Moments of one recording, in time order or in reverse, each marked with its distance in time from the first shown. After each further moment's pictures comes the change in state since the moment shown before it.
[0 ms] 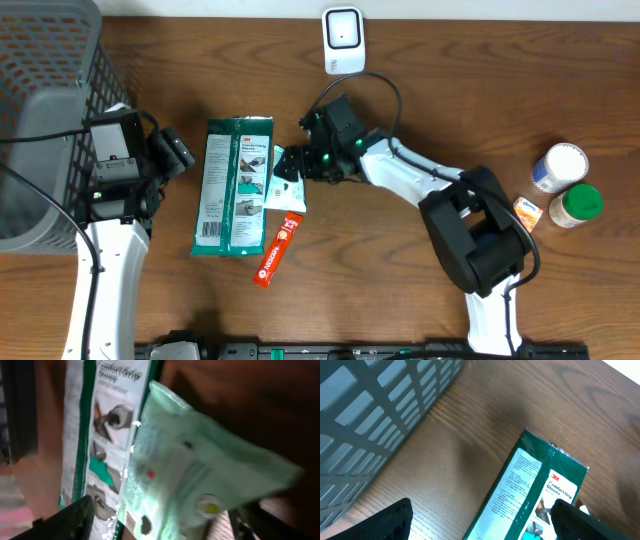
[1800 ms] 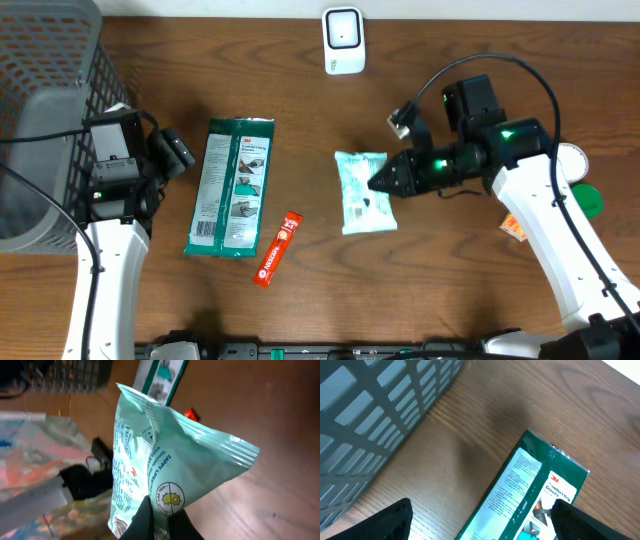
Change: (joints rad) left arm 0.000 0.000 0.000 0.000 0.000 0.000; right arm -0.329 -0.619 -0.044 -0.848 -0.257 -0.485
